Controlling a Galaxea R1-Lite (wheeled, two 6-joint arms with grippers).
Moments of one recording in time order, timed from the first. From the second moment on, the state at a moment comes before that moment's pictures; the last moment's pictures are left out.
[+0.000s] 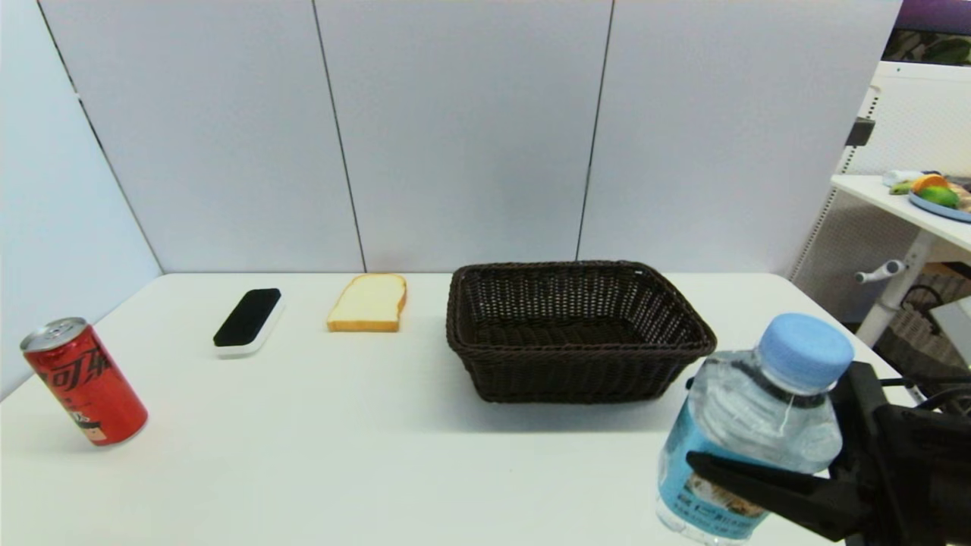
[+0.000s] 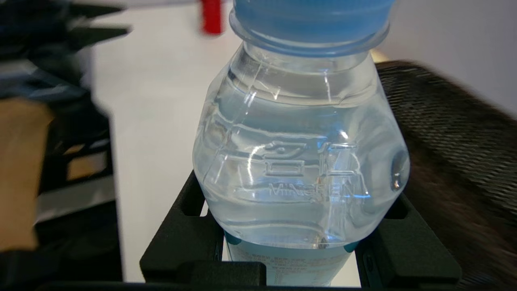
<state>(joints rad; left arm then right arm) 0.00 0.00 0.00 0.00 -0.01 0.00 0.53 1.21 -0.33 -0.81 0.61 -0.14</state>
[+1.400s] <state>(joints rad) 0.00 0.00 0.00 0.00 -0.01 0.00 0.53 1.73 -0.27 -1.37 0.60 -0.01</state>
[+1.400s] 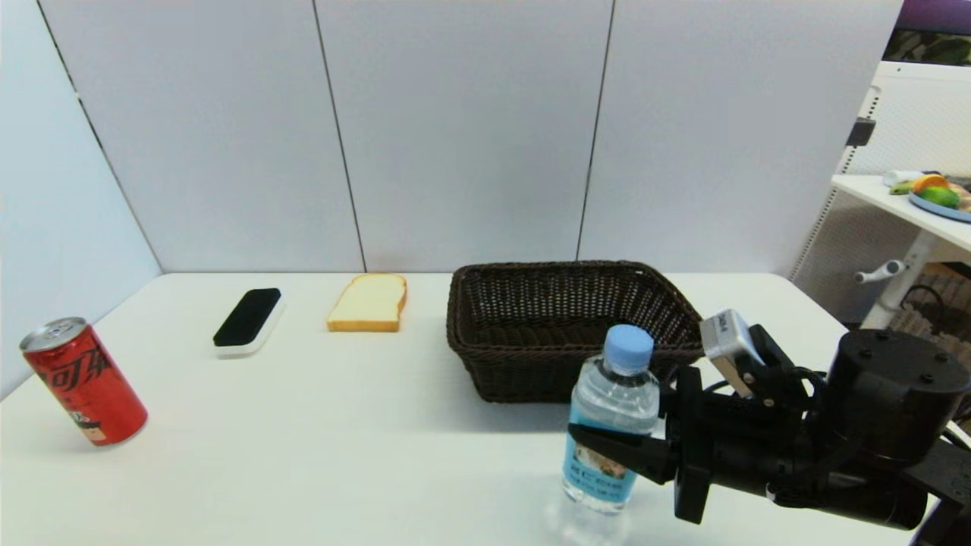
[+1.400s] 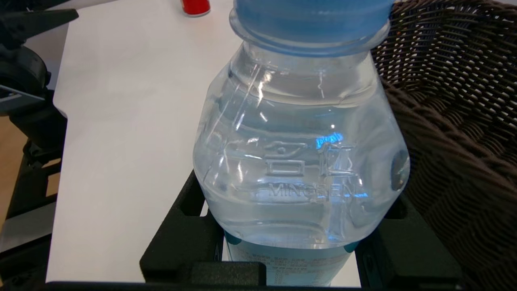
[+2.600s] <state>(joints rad) 0.00 0.00 0.00 0.00 -0.01 0.00 0.52 1.86 -0.22 -1.51 0.60 -0.05</state>
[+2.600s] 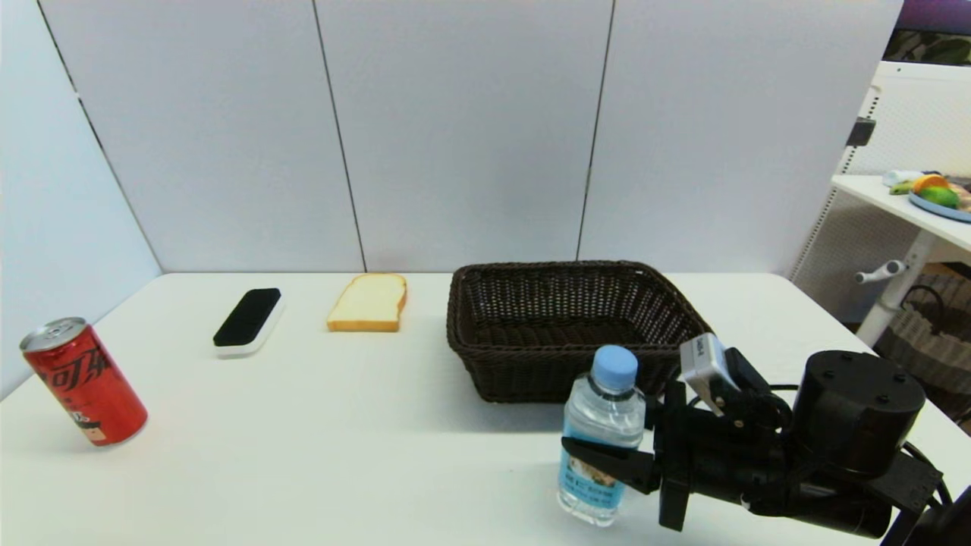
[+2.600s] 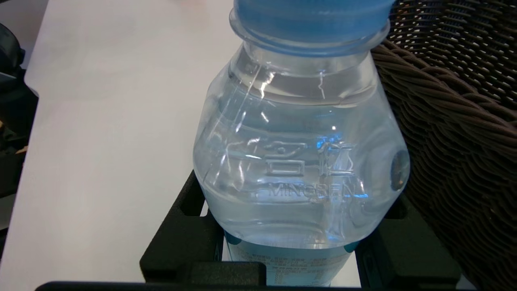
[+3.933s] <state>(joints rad) 0.00 0.00 0.00 0.00 -0.01 0.00 0.45 1.50 -0.53 -1.21 0.60 -0.03</state>
